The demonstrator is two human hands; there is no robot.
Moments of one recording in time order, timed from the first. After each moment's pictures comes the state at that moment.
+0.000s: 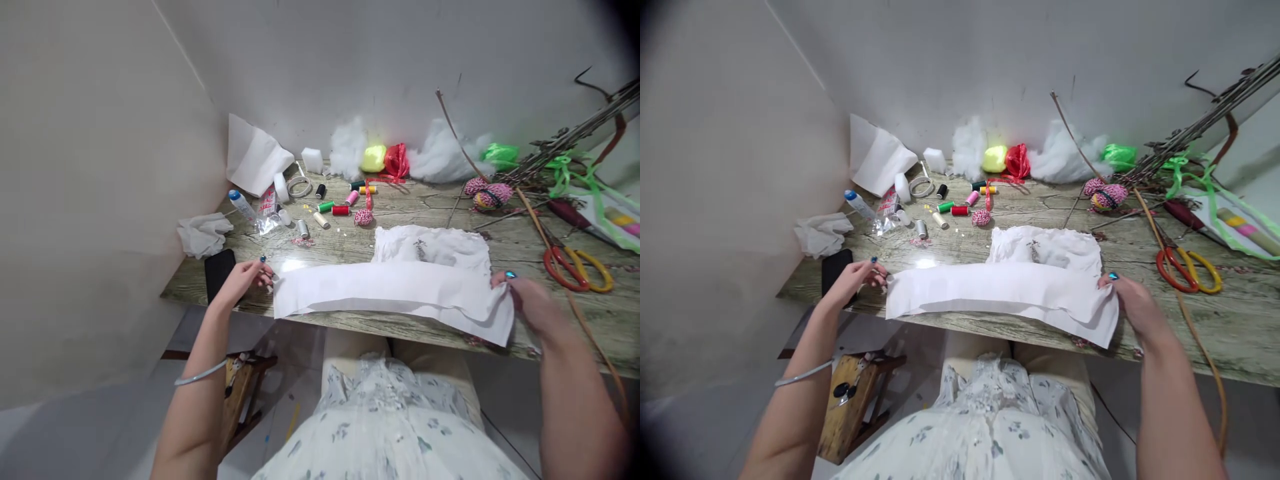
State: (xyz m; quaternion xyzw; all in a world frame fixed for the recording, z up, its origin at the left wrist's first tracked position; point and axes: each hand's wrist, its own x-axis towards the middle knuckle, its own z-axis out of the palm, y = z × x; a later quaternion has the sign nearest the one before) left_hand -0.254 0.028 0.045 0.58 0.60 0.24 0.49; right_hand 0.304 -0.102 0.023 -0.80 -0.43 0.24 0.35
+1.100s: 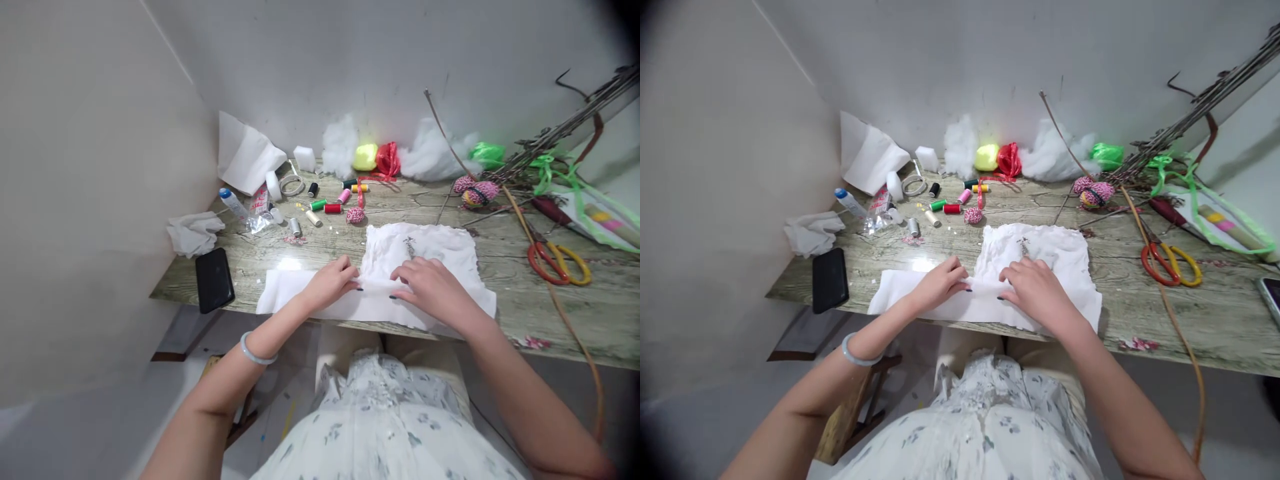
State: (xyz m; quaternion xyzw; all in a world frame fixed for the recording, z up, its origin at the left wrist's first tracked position) left_hand -0.069 -0.002 0.039 0.93 0.33 0.08 0.15; right_hand 0.173 -0.067 0.081 -0.54 -0.84 0.07 0.05
